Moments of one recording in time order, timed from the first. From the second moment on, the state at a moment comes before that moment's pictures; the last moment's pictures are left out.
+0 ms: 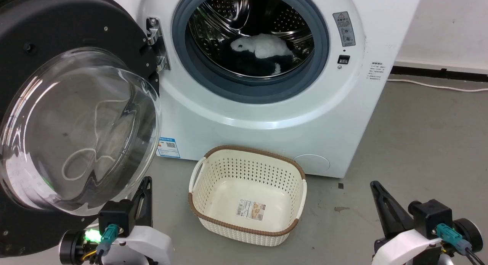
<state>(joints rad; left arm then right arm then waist) -0.01 0.05 0.00 0.00 0.00 0.00 0.00 0.01 -0.05 0.00 0.00 0.00 0.13 0.00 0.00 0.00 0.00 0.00</state>
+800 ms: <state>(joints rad) -0.01 0.05 0.00 0.00 0.00 0.00 0.00 0.01 -0.05 0.00 0.00 0.00 0.13 0.00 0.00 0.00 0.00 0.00</state>
